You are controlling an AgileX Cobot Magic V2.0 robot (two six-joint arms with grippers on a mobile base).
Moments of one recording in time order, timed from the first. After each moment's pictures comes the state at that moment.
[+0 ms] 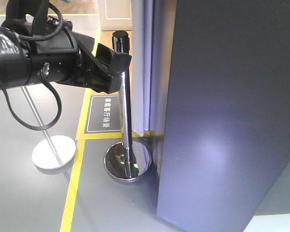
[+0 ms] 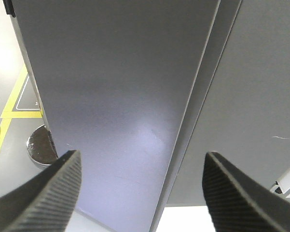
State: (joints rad) left arm -0.68 1.27 -1.29 0.11 0.49 -0.13; right arm 0.33 0.44 -0.79 -0.46 0.97 0.41
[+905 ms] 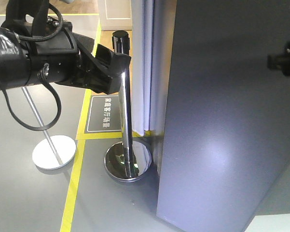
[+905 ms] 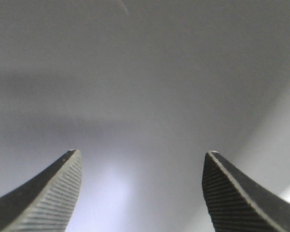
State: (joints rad) left arm -0.68 1.27 -1.29 0.11 0.50 -0.13; right arm 0.26 1.20 -1.11 -0.95 0.61 0.88
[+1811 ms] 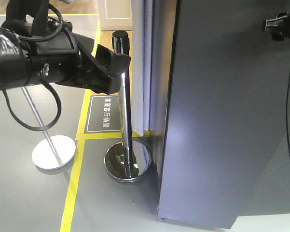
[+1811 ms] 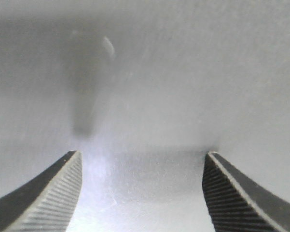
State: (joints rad) left arm -0.68 1.27 -1.29 0.11 0.50 -0.13; right arm -0.06 1.73 -1.64 -0.19 0.51 0.20
